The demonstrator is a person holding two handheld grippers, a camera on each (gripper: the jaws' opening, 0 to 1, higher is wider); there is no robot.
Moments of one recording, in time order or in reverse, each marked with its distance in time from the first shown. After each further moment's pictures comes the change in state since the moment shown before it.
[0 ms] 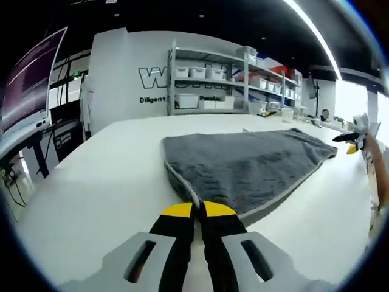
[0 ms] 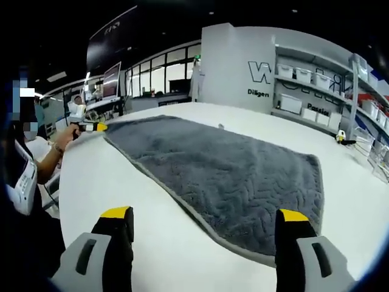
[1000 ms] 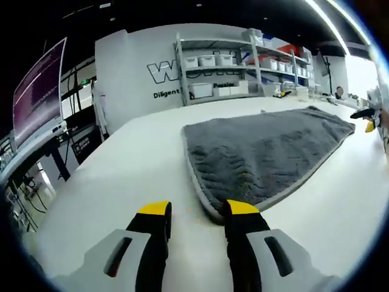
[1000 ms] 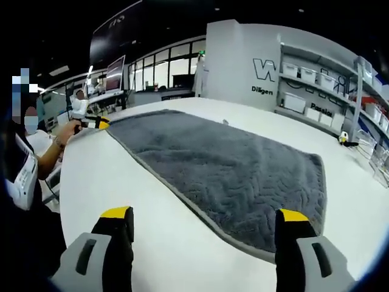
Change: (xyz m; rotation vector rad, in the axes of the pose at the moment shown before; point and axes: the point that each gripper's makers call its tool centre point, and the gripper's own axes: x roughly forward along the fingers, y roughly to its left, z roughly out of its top) left arm -0.005 0.031 -0.018 0.091 0.066 0.161; right arm 0.003 0.015 -0.008 -0.028 0.034 0.011
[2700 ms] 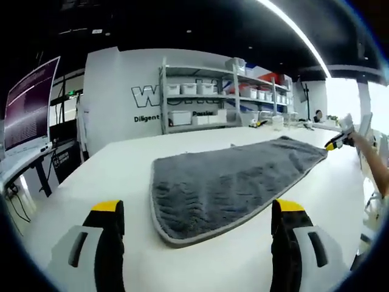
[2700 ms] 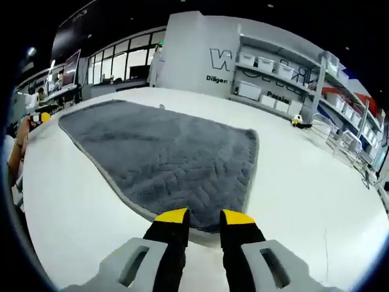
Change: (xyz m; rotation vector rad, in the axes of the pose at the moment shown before) left arm -0.034 -0.053 0.047 -0.035 -0.197 -0.180; right arm -0.026 -0.095 -0.053 0.066 0.073 -0.308
